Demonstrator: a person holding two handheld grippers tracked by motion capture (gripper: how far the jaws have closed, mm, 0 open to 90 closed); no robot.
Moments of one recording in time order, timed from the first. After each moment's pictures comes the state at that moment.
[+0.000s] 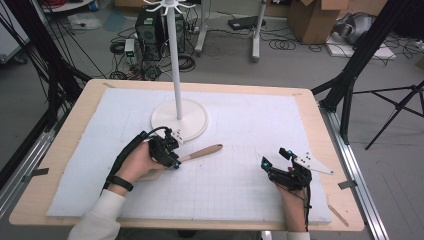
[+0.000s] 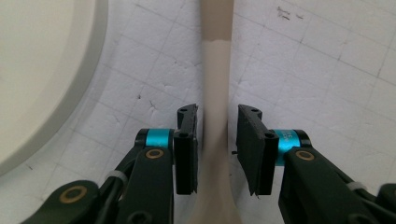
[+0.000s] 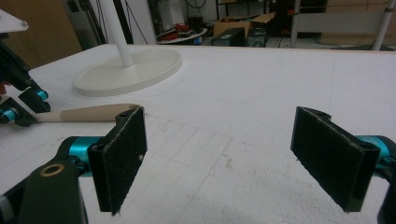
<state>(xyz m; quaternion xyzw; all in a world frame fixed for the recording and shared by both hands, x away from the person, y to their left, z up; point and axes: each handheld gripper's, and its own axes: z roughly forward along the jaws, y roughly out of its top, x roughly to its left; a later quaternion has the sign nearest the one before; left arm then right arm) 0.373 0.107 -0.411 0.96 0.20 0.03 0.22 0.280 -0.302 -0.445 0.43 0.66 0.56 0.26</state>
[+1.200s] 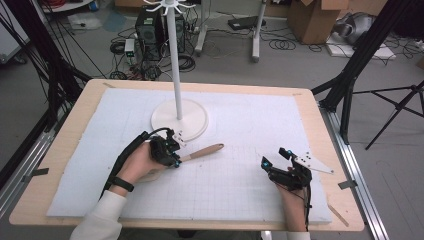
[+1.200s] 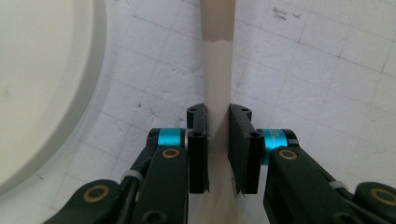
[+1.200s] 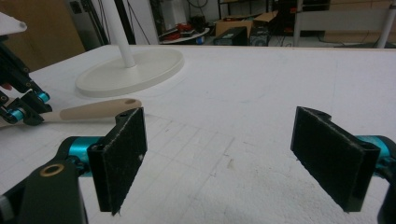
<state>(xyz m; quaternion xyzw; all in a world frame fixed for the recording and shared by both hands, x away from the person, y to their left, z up) 0.369 0.105 -0.409 0.96 0.17 0.05 0.22 0.281 -0.303 -0.445 0.43 0.66 0.57 0.25</state>
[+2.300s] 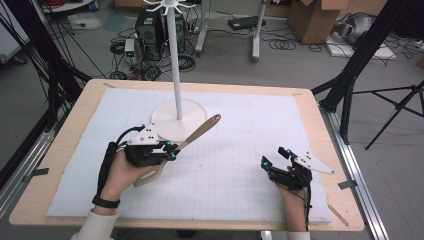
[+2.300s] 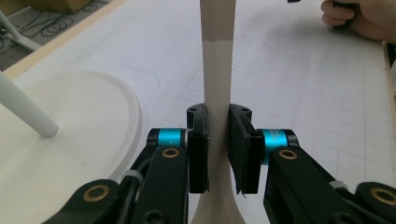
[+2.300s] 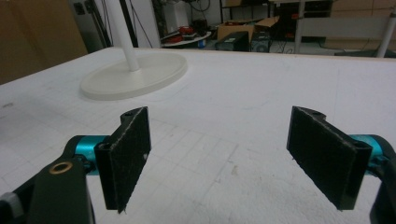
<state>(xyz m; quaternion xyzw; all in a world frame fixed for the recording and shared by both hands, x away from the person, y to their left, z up) 0.313 0.148 -0.359 0.84 0.17 0.13 0.49 0.278 -0.300 -0.438 0.42 0.66 0.57 0.26</state>
